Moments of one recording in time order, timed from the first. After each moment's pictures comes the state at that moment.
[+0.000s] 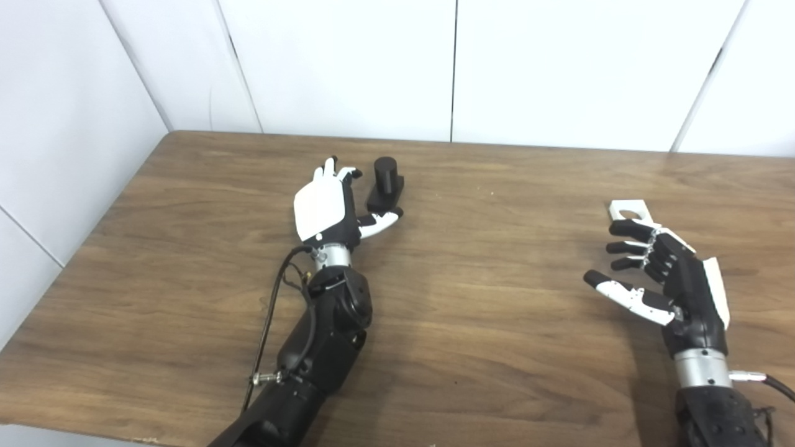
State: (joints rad) left arm -0.44 0.10 -0.21 0.39 0.82 0.45 0.42; right arm -0.08 -0.11 -0.02 -0.05 -0.13 -0.08 -0.04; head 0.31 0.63
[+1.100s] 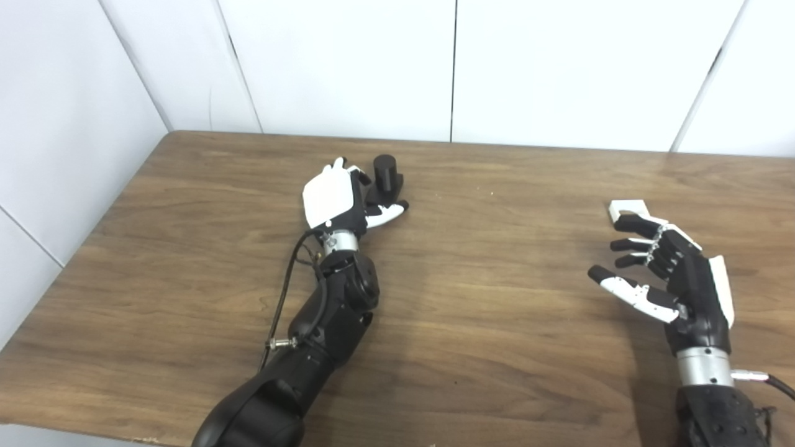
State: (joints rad) left arm -0.56 0.10 -0.23 0.63 0.75 0.42 0.48; right arm -0.08 -0.11 -0.02 -0.05 -0.12 -0.11 -0.06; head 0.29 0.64
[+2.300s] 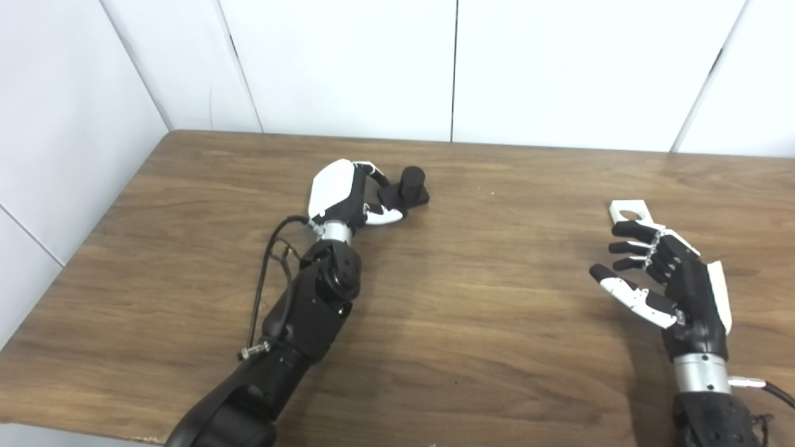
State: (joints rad) left arm -0.51 0.20 -0.25 0.43 0.60 0.32 0.23; right arm -0.06 -0.10 -0.02 -0.07 -0.14 -0.11 -0.06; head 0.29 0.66
